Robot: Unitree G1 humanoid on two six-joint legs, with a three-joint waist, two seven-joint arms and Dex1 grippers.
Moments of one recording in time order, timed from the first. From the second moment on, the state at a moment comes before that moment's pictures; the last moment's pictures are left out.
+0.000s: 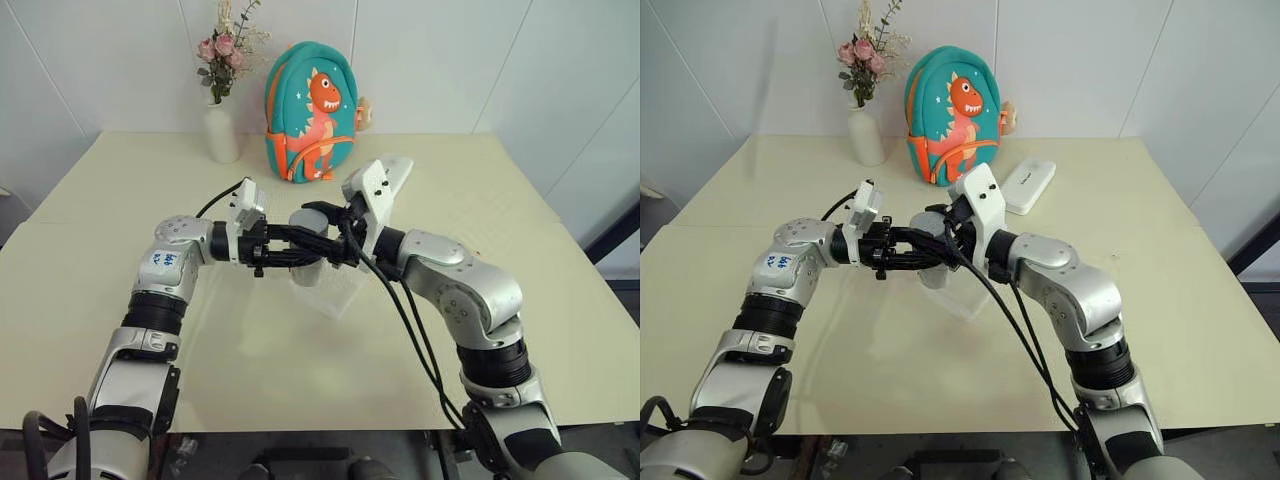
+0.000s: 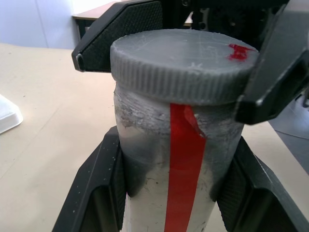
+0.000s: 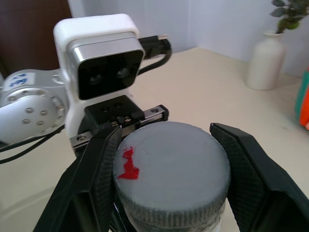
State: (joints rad) left arm -0.97 0.48 -0.02 0.51 -0.36 0.25 -1.37; right arm -0.85 -0.25 0.10 -0.26 0.50 0.83 0.56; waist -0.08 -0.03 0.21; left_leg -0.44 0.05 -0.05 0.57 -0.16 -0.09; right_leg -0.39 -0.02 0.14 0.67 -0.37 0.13
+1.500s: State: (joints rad) left arm -0.95 0.48 -0.02 0.45 -0.38 0.27 -1.40; right arm -1.01 -0.30 0.13 0.00 0.48 0.70 0.91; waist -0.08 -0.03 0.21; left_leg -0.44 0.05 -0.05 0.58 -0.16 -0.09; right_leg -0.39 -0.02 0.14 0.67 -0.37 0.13
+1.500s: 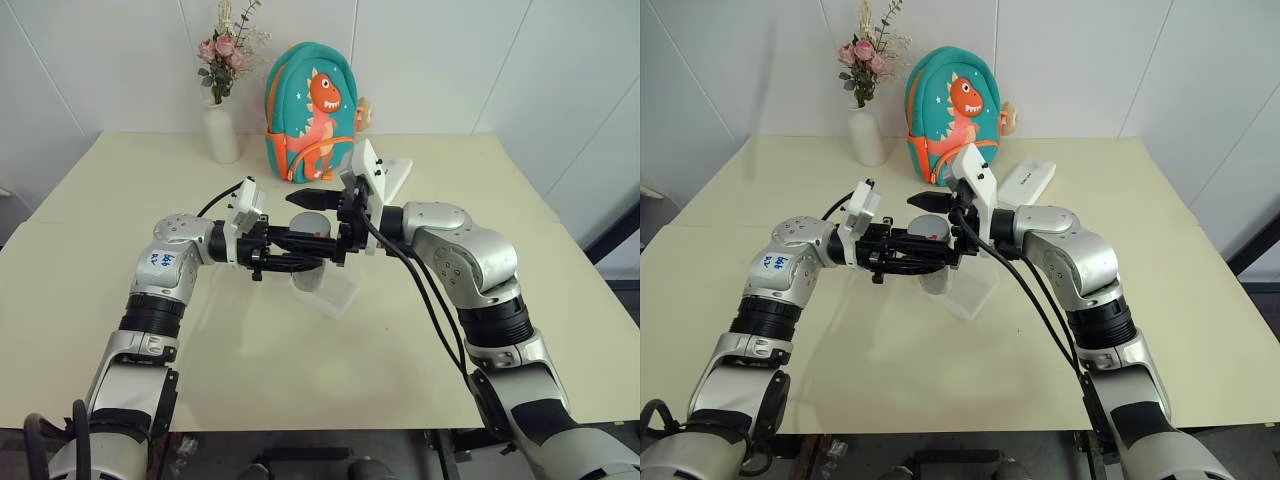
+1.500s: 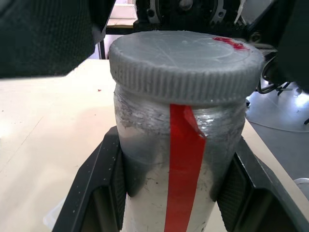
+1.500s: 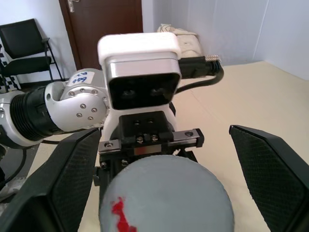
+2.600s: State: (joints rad) left arm -0.92 0.51 0.00 0.42 -0.38 0.27 -1.38; right arm -0.99 -0.43 0.13 -0.02 0.50 0.69 0.95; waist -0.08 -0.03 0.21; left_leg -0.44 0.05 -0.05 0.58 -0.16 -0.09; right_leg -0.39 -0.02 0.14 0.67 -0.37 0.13
